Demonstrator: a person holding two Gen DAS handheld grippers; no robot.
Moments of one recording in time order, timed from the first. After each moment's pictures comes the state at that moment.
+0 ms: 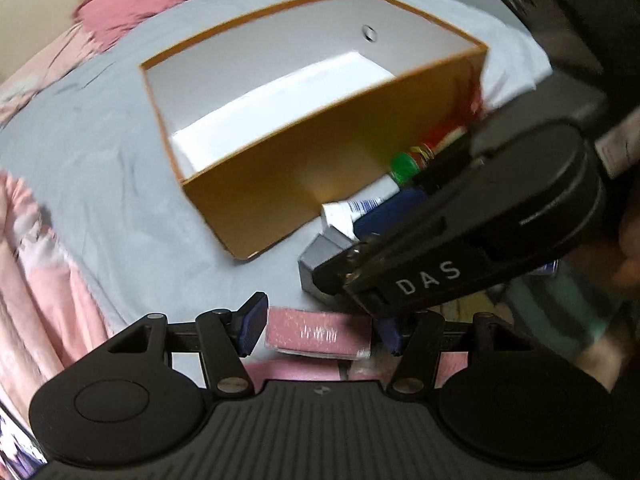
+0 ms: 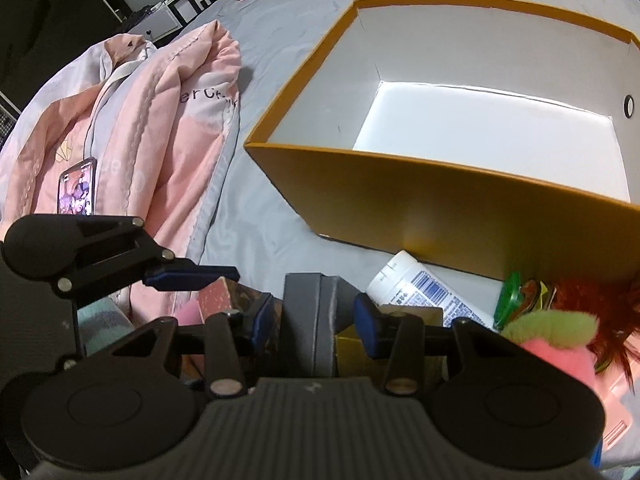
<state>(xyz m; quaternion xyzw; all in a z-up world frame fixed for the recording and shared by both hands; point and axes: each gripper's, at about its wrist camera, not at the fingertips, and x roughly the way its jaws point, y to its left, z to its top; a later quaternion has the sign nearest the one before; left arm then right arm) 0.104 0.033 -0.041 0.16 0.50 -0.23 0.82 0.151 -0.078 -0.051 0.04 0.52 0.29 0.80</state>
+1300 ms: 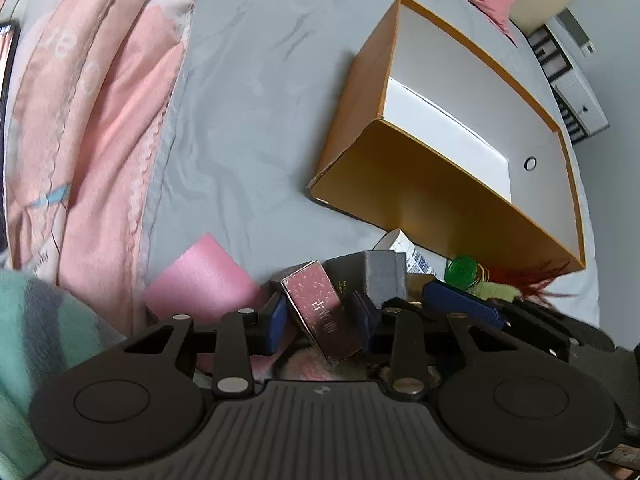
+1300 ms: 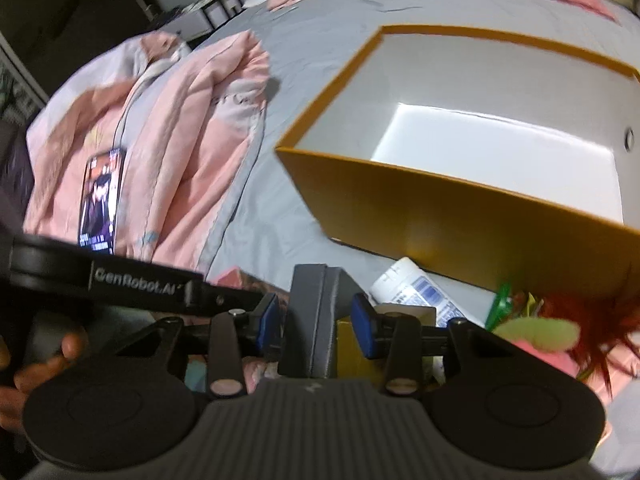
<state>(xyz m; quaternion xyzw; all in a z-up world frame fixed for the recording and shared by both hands) 0.111 0.111 -0.051 -0.22 0.57 -0.02 0.79 0.127 -0.078 -0.034 -0.02 0.48 0.33 0.81</state>
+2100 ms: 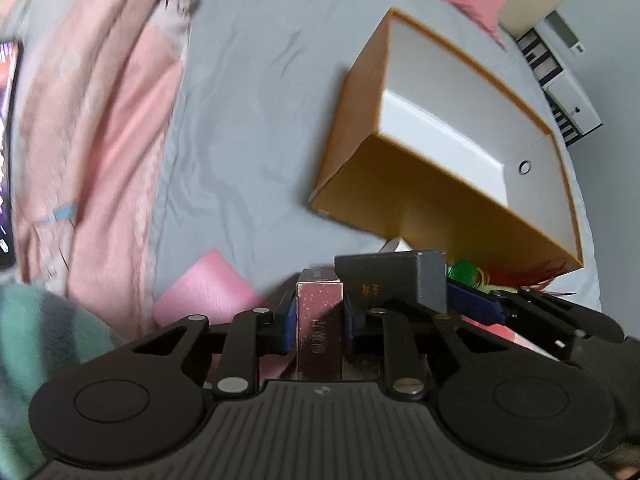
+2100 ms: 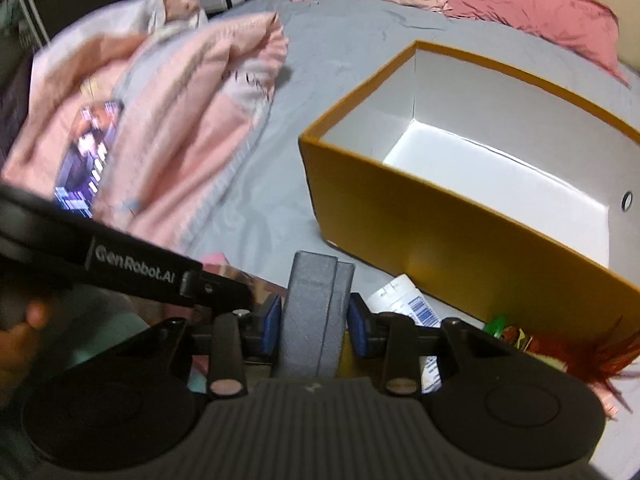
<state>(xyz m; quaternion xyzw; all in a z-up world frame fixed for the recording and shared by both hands) 0.104 0.112 -0.039 -0.21 0.54 -0.01 0.81 0.123 -0.071 -0.027 -0.06 0.45 0.33 0.83</state>
